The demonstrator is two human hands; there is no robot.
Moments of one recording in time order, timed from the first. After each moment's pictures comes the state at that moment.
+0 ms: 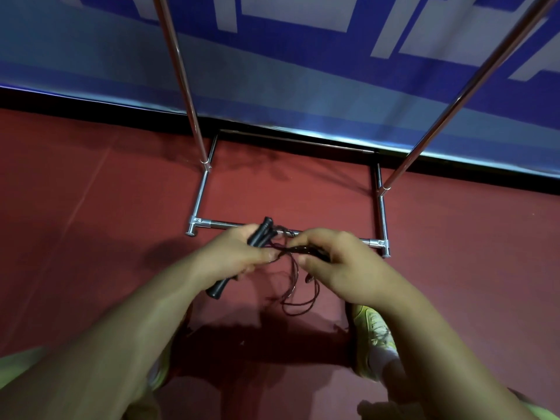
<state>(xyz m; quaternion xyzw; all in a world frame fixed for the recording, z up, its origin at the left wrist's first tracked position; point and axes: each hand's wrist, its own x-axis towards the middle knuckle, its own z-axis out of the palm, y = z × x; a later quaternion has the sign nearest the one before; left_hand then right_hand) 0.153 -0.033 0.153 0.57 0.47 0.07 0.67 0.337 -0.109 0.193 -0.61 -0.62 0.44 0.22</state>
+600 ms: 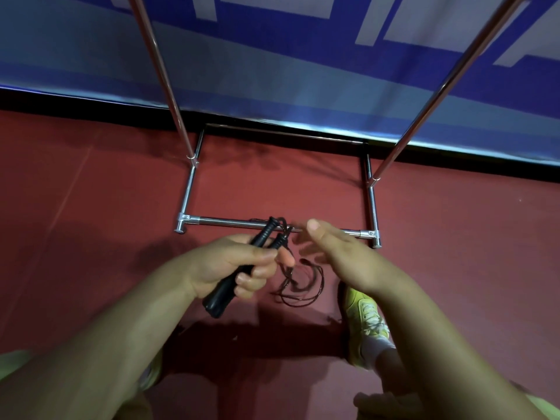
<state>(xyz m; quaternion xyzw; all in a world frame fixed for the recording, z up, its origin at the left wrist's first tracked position) 0.161 -0.044 0.161 0.34 0.27 -0.01 0.90 0.358 -0.118 0.181 -0.65 -0.46 0.55 0.25</state>
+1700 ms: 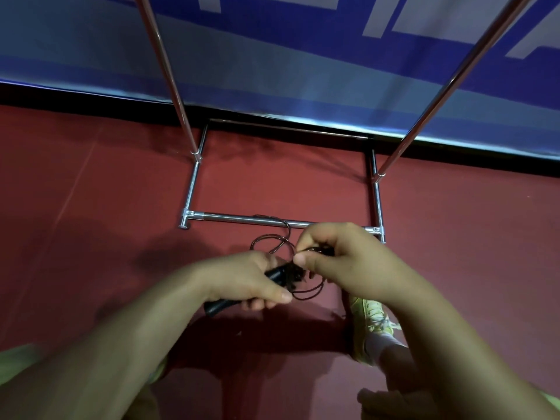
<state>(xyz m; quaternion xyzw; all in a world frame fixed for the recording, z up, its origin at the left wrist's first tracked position) 0.169 -0.057 0.162 0.60 0.36 -0.15 0.70 0.346 -0.119 0.210 -0.60 -0.60 0.47 0.23</state>
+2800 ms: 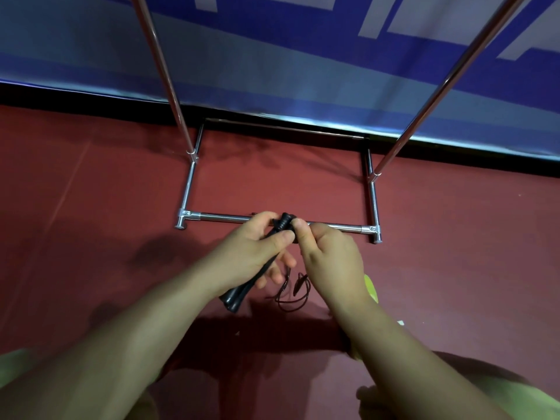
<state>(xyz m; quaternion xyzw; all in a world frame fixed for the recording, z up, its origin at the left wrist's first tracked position) 0.179 -0.059 0.172 0.54 0.42 0.11 0.71 0.312 -0.119 0.162 -0.81 -0.48 0.26 0.22</state>
